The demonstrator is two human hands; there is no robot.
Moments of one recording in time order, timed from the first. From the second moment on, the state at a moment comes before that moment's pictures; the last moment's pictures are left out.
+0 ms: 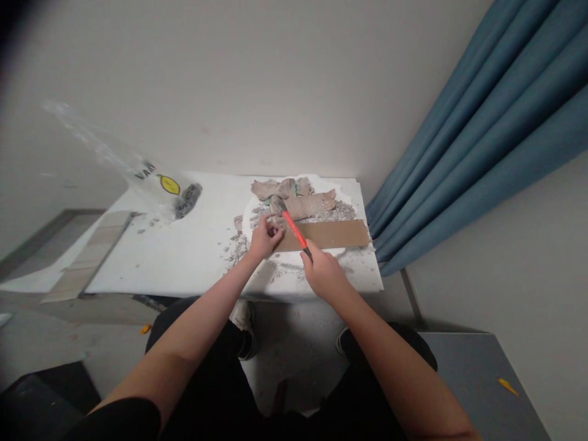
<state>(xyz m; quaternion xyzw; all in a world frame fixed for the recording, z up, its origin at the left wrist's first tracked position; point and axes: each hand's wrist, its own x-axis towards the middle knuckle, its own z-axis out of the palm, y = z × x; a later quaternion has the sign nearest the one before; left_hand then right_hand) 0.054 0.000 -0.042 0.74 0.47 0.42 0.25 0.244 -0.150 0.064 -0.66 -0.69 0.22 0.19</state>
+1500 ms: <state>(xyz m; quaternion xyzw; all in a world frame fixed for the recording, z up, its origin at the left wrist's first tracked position) 0.049 0.004 -0.054 0.75 0.45 0.46 0.17 0.237 -0.152 0.059 -0.68 -0.69 0.24 0.12</state>
